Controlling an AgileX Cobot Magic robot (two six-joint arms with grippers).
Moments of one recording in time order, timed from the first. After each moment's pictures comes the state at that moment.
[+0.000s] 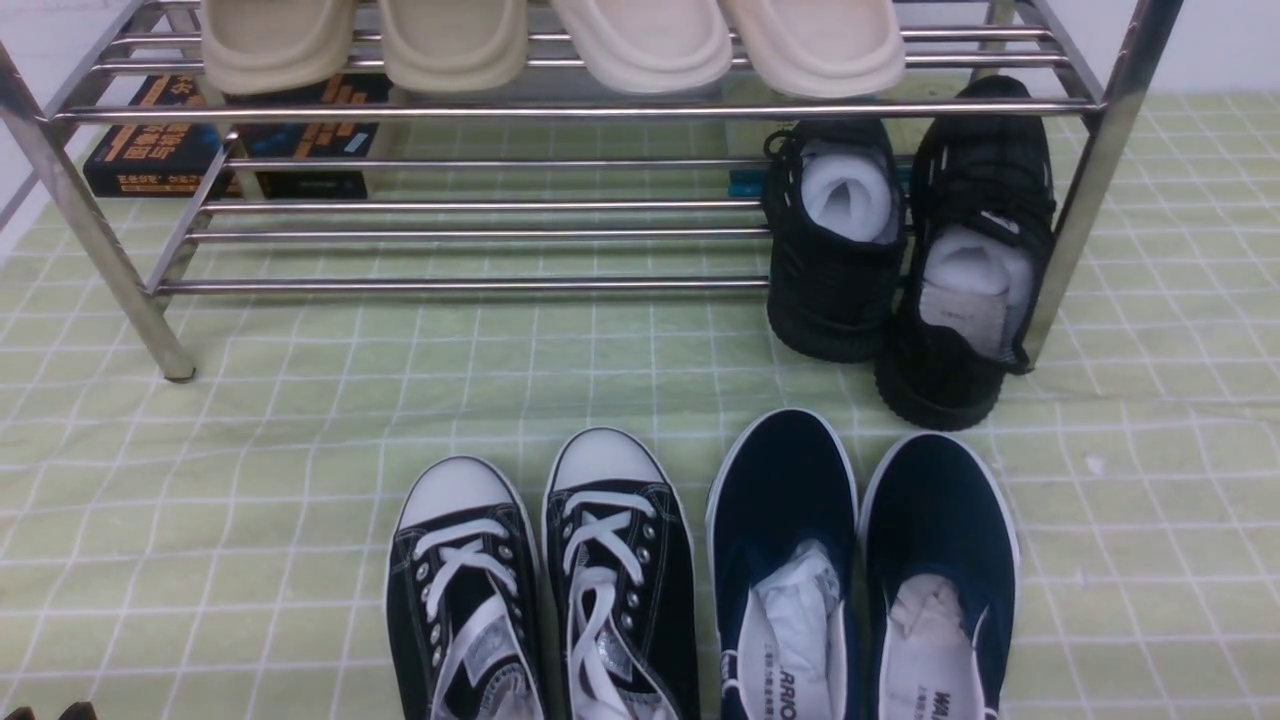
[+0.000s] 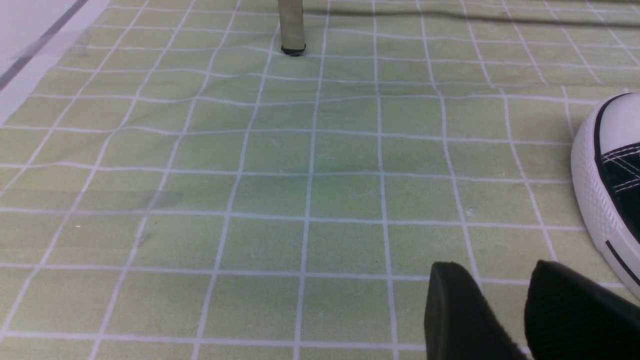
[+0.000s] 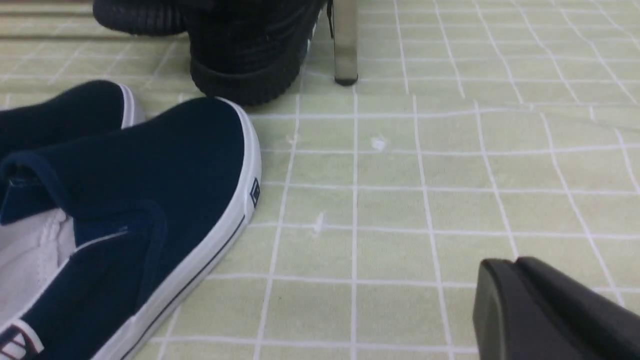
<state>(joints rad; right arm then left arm) 0.04 -0.01 0.02 0.07 0.38 0.01 -0.03 -0.01 0.02 0.11 0.39 -0.11</state>
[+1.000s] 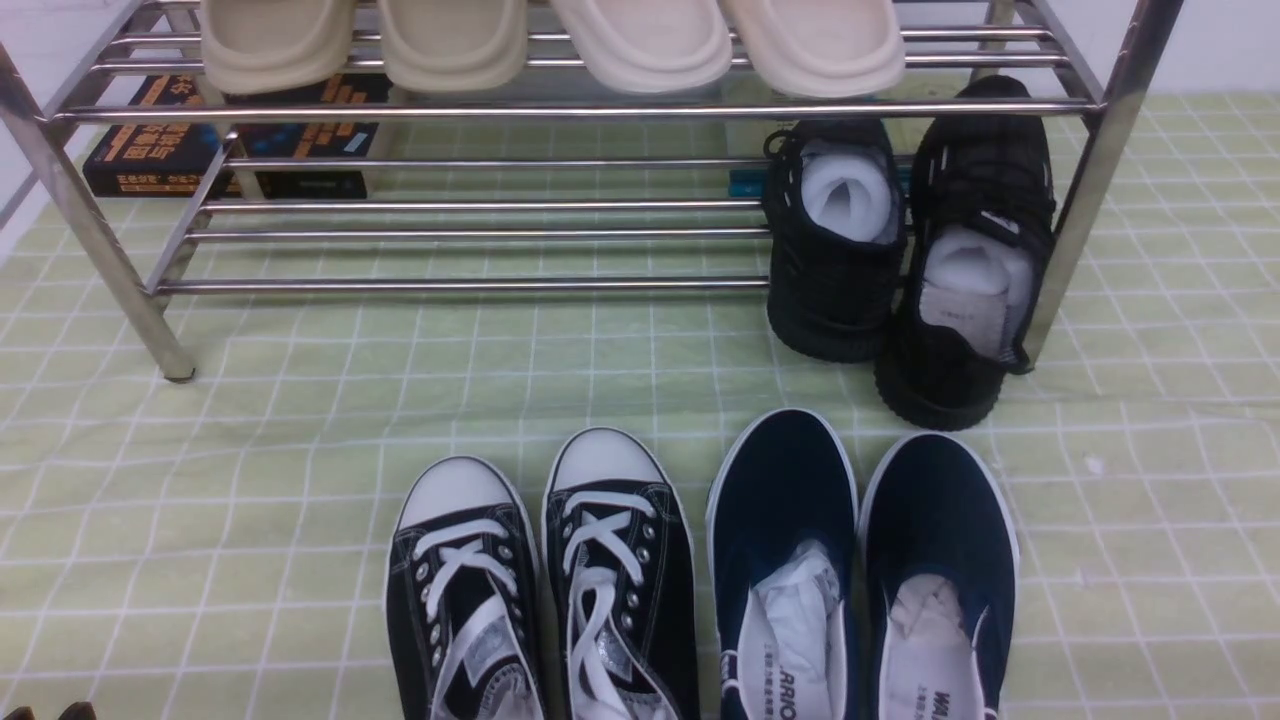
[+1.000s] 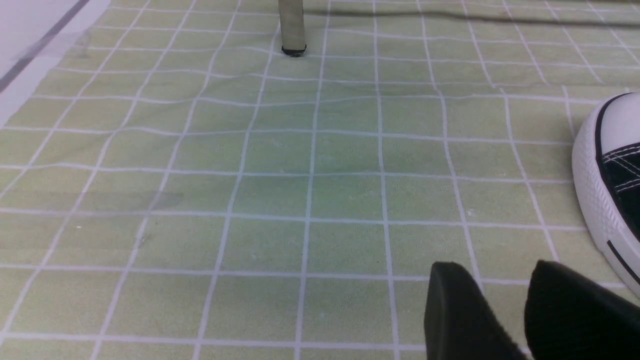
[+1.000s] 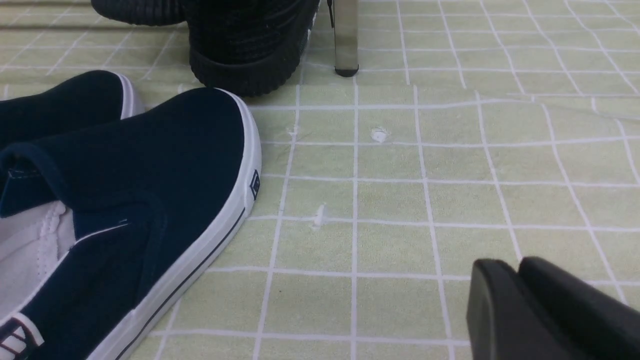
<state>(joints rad) 0.04 -0.01 0.01 0.07 0.39 0.01 -0.03 -0.01 0.02 0.11 0.38 -0.11</state>
